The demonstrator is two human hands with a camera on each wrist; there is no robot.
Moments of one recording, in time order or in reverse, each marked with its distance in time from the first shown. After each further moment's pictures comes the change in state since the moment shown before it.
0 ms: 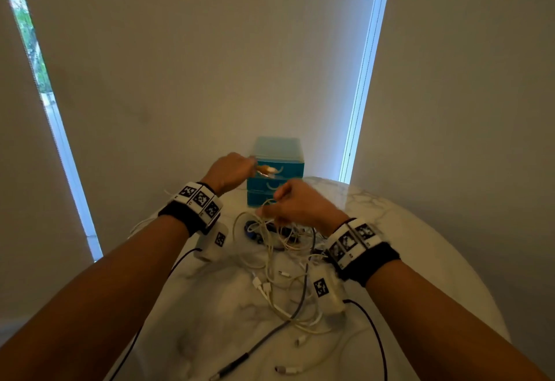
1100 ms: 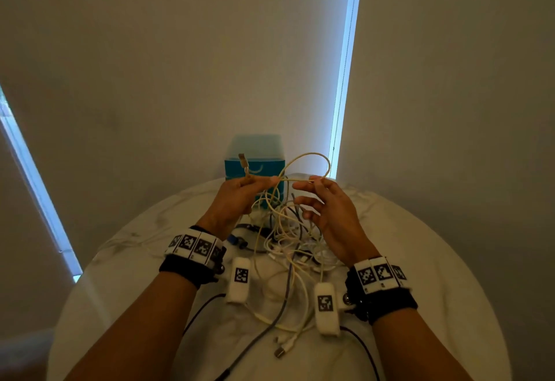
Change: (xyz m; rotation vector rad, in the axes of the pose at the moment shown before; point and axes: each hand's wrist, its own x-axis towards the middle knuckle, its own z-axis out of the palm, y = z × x) left_hand -0.024 0.023 0.079 -0.941 0.008 -0.067; right_hand -0.018 0.083 -0.030 0.990 0.370 -0.115
